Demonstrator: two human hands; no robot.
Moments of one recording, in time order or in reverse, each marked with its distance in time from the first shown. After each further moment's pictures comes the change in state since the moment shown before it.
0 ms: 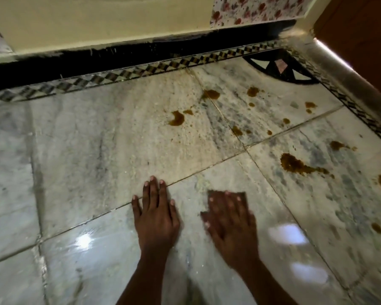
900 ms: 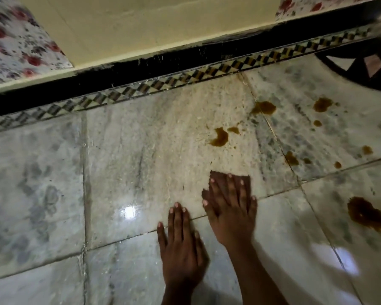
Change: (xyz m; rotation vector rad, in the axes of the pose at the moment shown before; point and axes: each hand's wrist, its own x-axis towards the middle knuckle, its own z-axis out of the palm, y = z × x) left_hand 0.006 0.007 -0.002 0.039 0.006 -0.127; right_hand 0.150 -0.091 0.009 0.123 0.000 -0.050
